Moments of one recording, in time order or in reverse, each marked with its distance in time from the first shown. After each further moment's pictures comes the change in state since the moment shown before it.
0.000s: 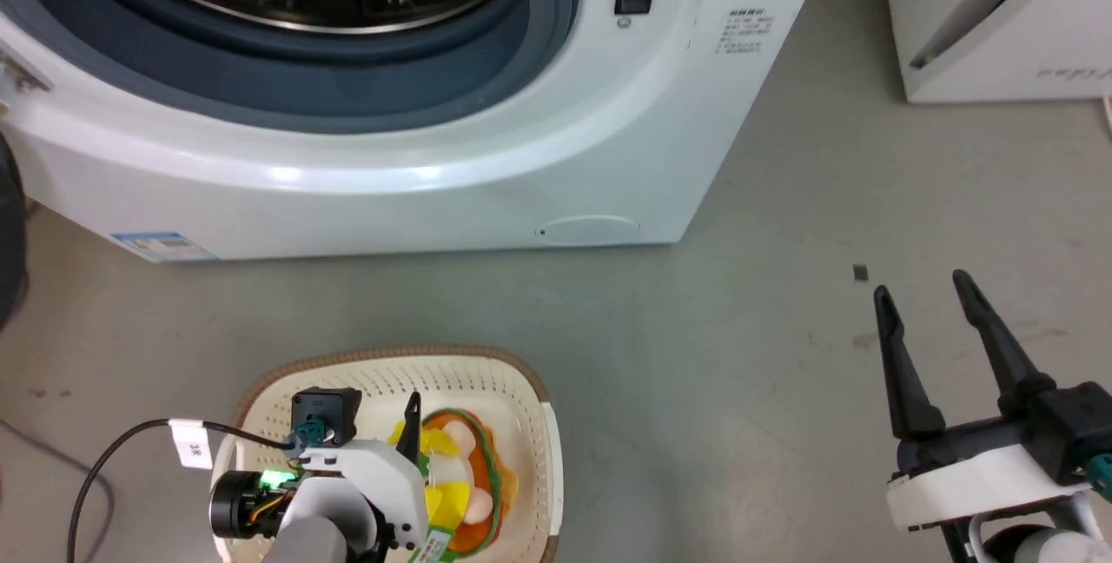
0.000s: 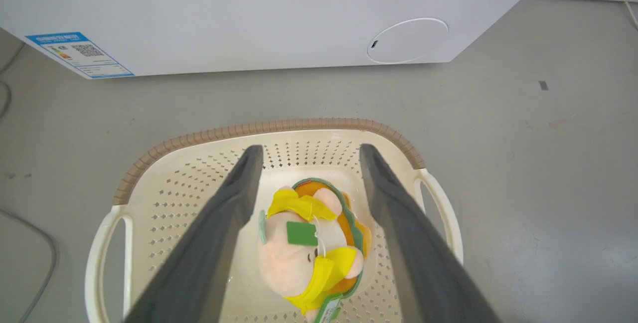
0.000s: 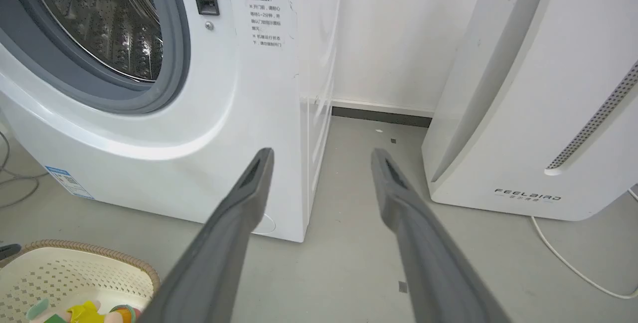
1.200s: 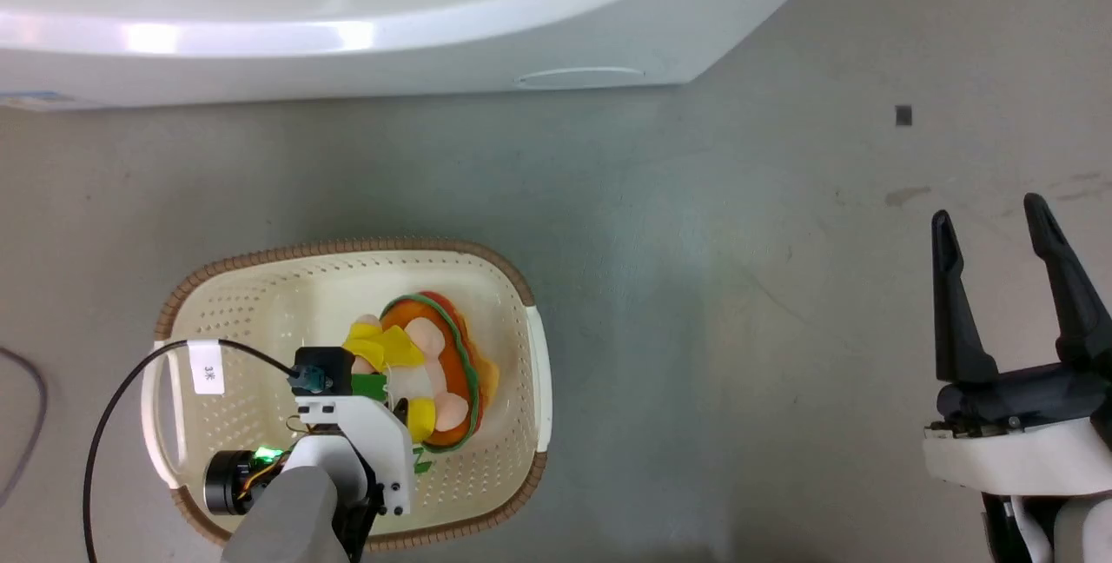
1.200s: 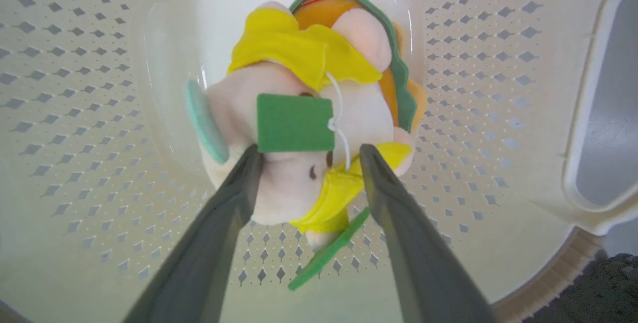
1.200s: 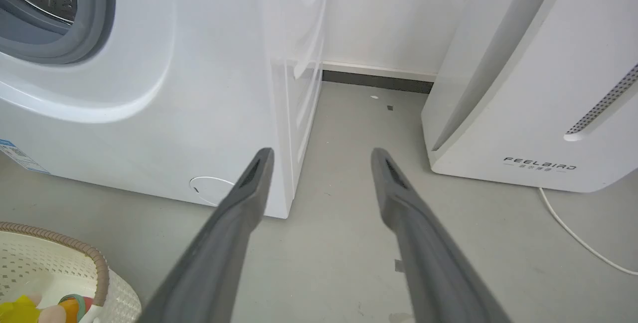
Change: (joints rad) left arm -0.237 0.028 -0.085 0.373 -0.113 -0.013 0.125; right arm -0.066 0.000 -0.041 -0.096 -0.007 0.000 -0.077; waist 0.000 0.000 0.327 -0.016
